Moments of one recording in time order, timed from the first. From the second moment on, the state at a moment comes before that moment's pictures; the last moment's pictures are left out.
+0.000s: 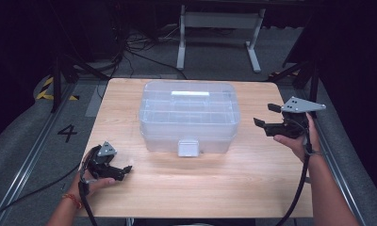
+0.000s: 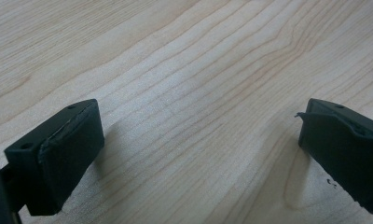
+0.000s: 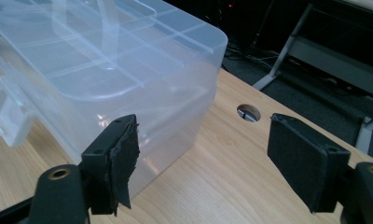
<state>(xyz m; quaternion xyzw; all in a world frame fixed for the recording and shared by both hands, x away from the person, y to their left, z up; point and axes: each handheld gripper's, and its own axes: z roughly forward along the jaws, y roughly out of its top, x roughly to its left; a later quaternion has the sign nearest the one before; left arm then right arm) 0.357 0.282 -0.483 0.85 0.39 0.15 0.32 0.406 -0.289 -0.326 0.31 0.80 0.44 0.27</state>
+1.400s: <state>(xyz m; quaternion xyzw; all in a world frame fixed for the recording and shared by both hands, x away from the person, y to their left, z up) 0.357 0.282 -0.483 0.85 0.39 0.15 0.32 0.461 -0.180 -0.301 0.24 0.84 0.44 0.22</state>
